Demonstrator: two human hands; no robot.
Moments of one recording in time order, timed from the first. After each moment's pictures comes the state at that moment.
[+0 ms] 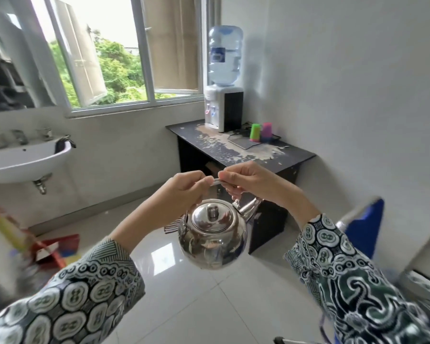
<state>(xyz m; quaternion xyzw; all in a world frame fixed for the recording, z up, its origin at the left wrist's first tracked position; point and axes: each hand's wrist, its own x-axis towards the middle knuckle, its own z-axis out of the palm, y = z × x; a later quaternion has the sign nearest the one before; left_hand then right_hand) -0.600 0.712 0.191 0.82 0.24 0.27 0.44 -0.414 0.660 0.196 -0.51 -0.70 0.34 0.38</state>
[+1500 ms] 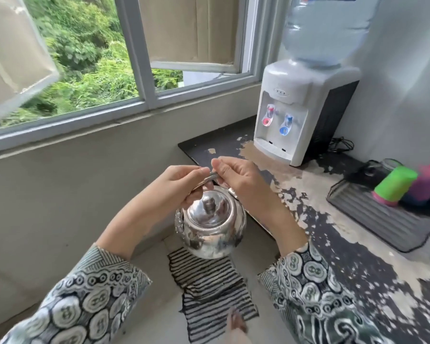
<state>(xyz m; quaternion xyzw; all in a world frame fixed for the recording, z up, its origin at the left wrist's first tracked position) -0.379 1.679 0.160 0.75 0.27 0.22 0.57 -0.236 1.621 0.139 -0.56 -0.56 0.30 0.54</state>
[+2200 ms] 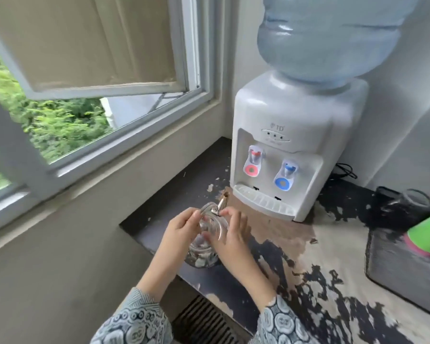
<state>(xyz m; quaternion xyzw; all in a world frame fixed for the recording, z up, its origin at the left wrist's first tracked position) -0.125 2.002 0.047 0.72 0.24 0.21 0.62 -0.048 1.907 -0.002 -0.82 -0.32 0.11 0.46</state>
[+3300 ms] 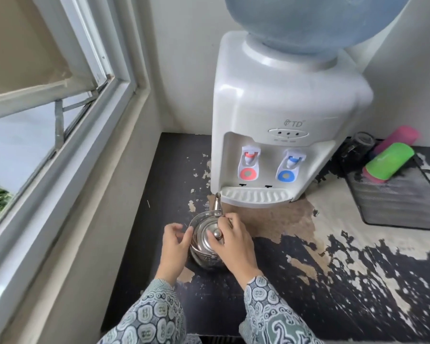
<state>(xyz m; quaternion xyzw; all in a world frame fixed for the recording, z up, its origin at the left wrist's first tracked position) -0.014 2.177 -0.069 0.75 0.26 -0.03 0.61 0.012 2.038 -0.077 -0.96 -0.12 -0.07 0.24</state>
